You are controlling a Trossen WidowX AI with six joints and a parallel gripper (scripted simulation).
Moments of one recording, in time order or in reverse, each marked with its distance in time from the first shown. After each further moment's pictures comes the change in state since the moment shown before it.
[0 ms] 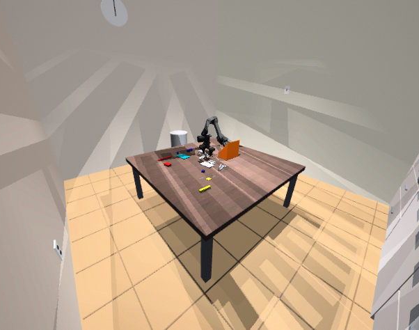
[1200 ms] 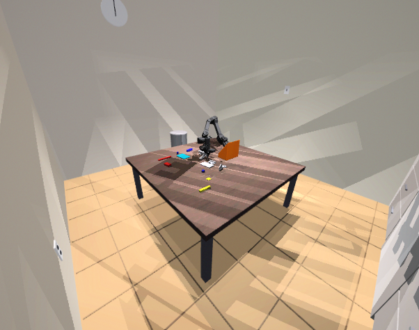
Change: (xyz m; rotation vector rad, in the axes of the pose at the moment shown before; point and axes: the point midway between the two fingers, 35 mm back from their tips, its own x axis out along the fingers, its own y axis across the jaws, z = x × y) arm 0.016 -0.002 -0.004 -0.003 0.004 -0.010
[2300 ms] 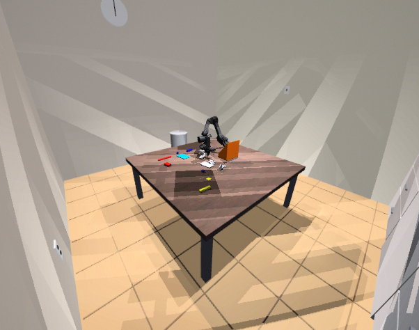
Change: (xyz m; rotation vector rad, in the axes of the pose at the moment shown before) arm -0.014 0.002 -0.002 -0.009 0.007 0.005
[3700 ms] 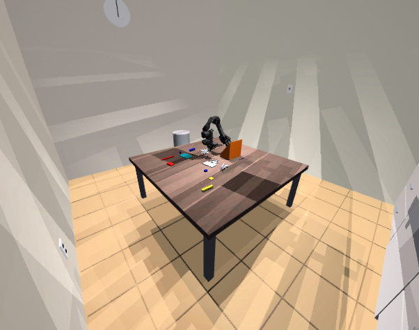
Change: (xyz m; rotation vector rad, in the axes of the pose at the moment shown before) arm -0.048 0.000 0.001 0.000 -0.001 -0.003
